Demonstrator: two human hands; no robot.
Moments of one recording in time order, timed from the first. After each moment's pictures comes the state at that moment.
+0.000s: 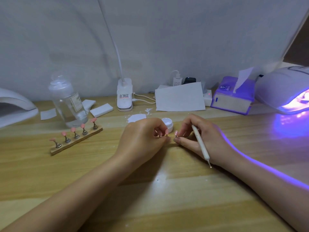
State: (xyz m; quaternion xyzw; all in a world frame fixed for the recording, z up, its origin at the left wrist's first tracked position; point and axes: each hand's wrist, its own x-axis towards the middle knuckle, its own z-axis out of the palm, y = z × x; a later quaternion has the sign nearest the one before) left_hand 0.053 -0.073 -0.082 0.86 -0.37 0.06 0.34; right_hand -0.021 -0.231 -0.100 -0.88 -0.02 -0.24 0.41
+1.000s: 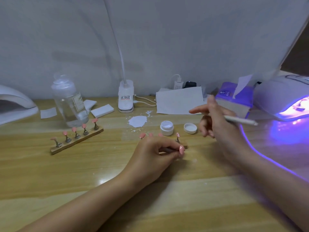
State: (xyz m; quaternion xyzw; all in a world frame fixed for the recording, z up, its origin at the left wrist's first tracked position) left_hand 0.029 -0.073 -0.100 0.75 -0.43 -0.02 0.51; right_hand -0.014 -0.236 -0.073 -0.74 0.08 -0.31 0.59
